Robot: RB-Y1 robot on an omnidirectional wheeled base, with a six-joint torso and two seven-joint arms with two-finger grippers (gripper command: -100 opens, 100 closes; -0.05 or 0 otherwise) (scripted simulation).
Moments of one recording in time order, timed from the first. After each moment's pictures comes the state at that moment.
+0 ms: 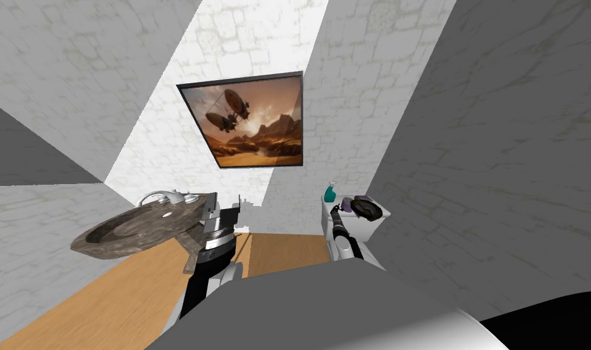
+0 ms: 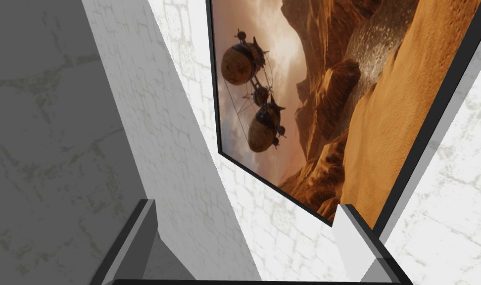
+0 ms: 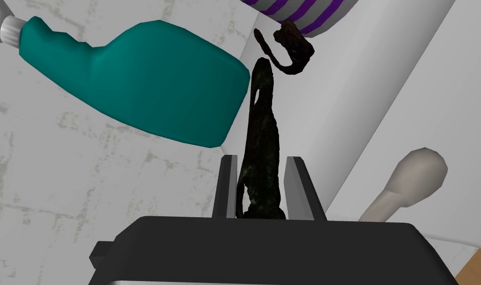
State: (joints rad) left arm 0.53 0.02 -0.03 -2.27 0.01 -0.56 0.16; right arm 0.22 -0.03 0.00 -1.47 -1.31 -0.37 -1.48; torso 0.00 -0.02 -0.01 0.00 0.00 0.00
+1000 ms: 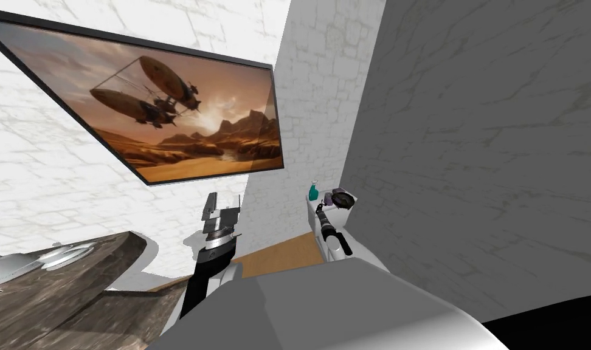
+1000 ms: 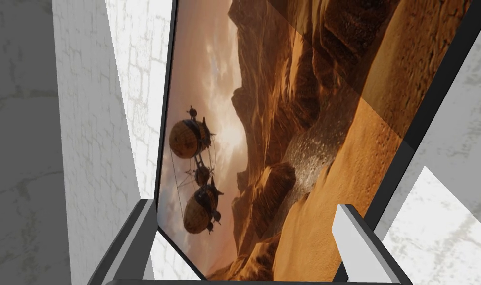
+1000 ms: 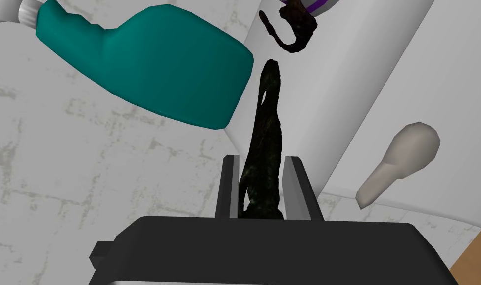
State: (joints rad) left arm 0.53 0.02 -0.03 -2.27 0.01 -0.56 0.16; right arm 0.19 -0.10 0.22 -1.47 -1.33 -0.30 -1.47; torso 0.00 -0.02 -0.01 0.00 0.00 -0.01
